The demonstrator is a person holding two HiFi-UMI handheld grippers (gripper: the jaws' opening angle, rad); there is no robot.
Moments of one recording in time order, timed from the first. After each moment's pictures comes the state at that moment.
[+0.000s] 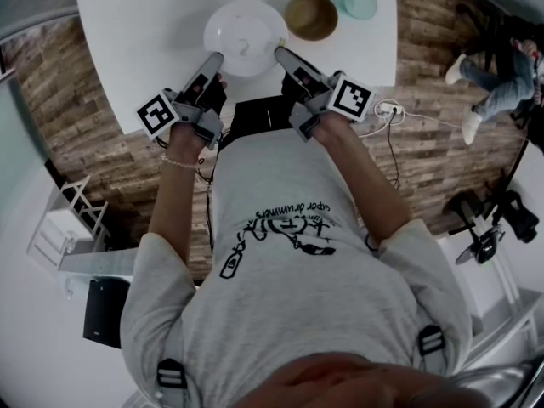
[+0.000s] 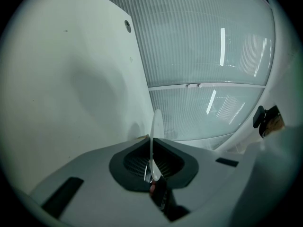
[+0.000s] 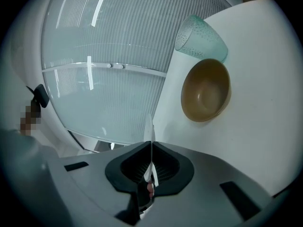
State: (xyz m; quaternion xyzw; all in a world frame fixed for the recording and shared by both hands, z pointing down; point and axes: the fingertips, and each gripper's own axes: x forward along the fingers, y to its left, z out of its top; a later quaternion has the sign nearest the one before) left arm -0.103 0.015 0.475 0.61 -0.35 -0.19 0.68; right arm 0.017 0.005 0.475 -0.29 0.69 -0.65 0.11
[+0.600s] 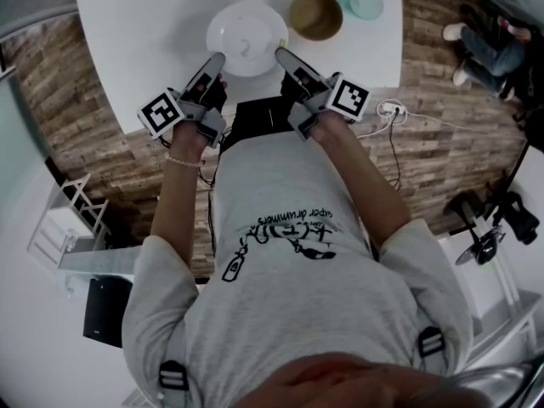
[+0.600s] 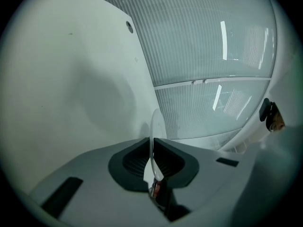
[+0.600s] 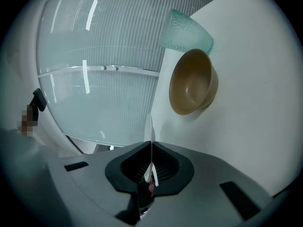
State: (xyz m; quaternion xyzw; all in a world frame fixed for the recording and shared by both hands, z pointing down) left arm -0.104 0.022 0.494 0.61 -0.37 -0.16 0.68; right arm 0.016 0.013 0.496 -0.30 0.67 -0.67 0.12
